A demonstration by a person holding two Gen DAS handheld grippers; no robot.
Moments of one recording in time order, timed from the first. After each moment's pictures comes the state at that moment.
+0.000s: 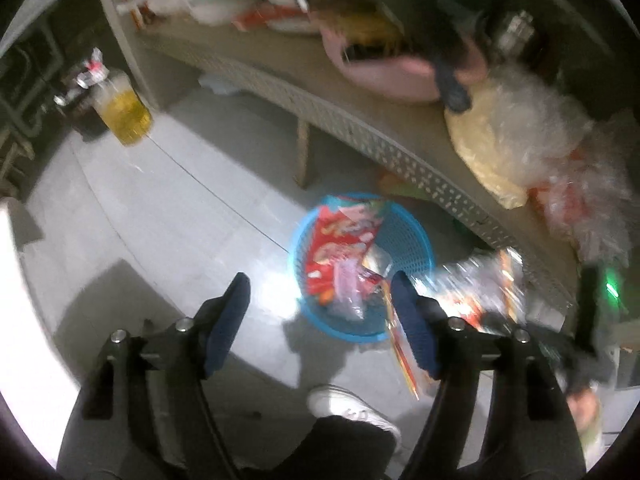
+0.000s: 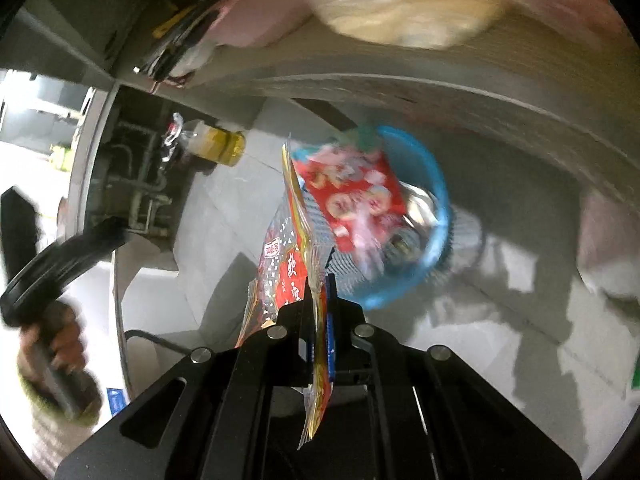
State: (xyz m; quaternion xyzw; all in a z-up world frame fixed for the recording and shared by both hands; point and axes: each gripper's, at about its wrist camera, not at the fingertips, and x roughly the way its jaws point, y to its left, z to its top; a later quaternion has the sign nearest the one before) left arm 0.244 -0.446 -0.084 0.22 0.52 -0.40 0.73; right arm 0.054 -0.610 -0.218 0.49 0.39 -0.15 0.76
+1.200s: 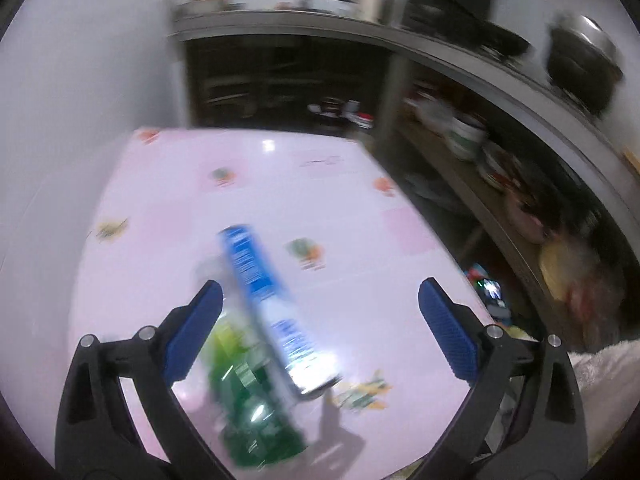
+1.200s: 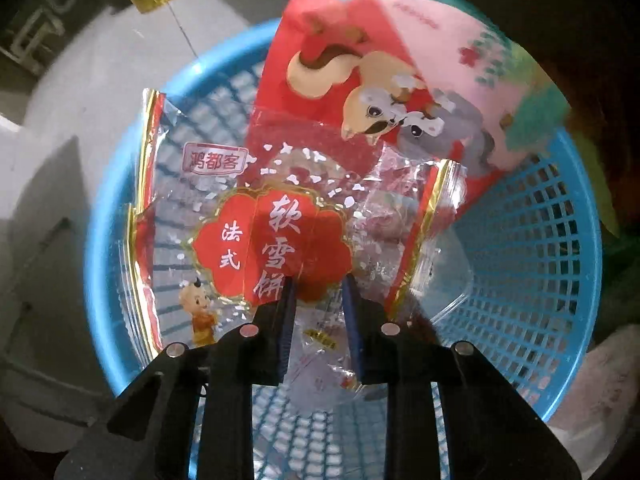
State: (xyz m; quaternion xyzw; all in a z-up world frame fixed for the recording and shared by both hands) left arm 0.119 0.013 0.057 -0.03 0.39 -0.11 0.91; right arm 0.258 -0.571 -0.402 0.18 0.64 -0.21 0.71
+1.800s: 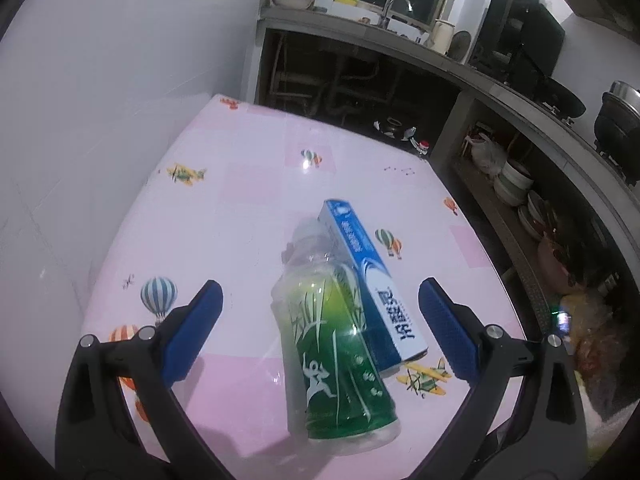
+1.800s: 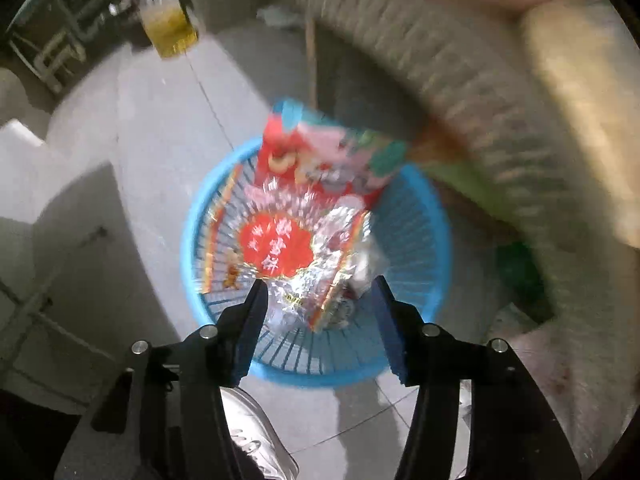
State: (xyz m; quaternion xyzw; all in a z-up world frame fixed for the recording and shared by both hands) left arm 0.095 0.097 0.021 -0.10 0.38 -0.04 0.92; right arm 0.176 -0.555 -0.199 0.17 0.55 -0.22 0.78
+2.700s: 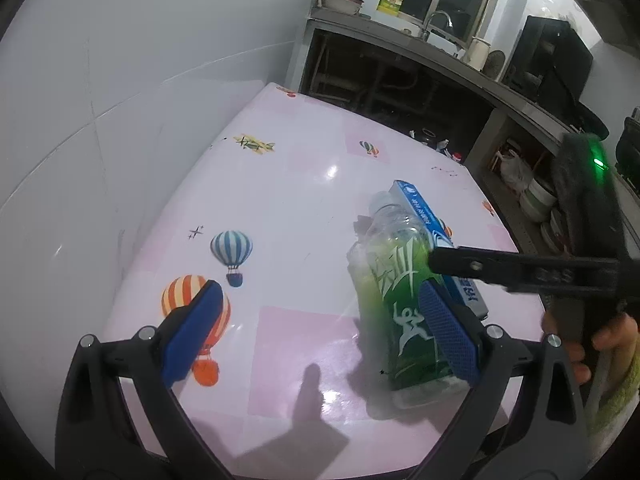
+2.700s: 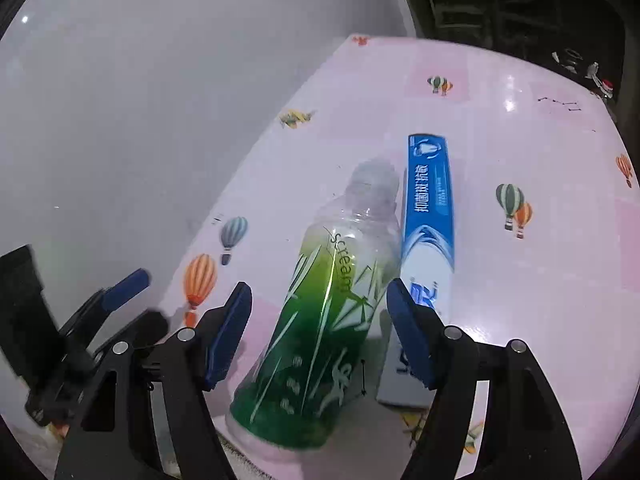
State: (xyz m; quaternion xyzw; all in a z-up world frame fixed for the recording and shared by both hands) left arm 0.043 0.158 -0.012 -0.14 0.37 0.01 0.92; right arm 0.205 -0.042 0.004 0.03 0.52 0.31 0.80
